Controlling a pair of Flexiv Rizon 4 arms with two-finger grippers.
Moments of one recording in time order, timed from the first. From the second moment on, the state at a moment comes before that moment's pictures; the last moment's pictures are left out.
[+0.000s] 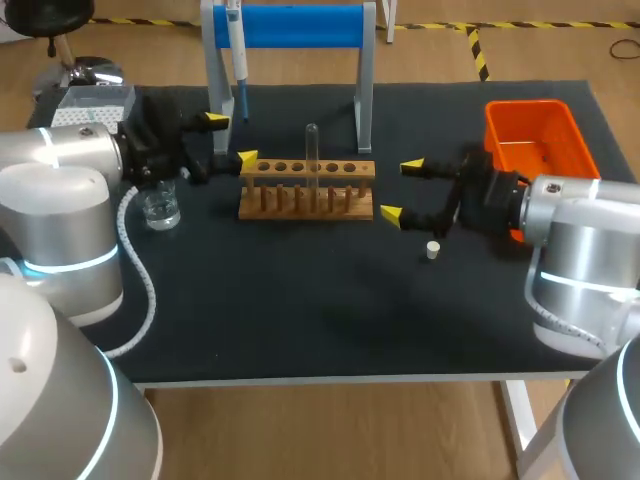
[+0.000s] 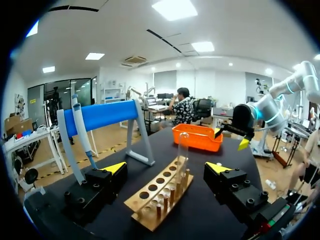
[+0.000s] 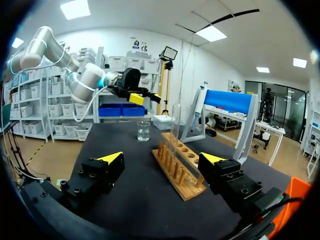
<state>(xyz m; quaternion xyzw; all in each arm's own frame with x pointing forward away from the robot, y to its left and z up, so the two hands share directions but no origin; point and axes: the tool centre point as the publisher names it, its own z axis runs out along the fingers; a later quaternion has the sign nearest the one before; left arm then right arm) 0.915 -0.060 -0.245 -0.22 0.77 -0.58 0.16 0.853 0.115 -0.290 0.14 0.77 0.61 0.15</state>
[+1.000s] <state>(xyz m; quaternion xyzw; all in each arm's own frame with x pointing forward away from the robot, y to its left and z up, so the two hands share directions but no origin) 0.907 -0.064 -0.249 -0.23 0.76 -0.58 0.16 0.853 0.115 -0.291 0.14 0.77 0.61 0.15</state>
